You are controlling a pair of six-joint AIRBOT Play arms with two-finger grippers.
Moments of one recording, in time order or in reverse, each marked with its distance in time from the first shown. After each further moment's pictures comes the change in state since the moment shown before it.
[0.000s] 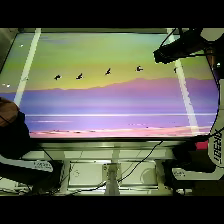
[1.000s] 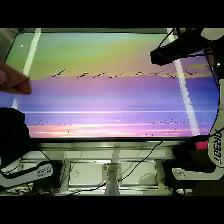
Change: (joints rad) left arm -0.327 0.330 0.093 0.056 0.259 0.026; right arm 0.000 0.000 0.000 0.121 0.062 0.031
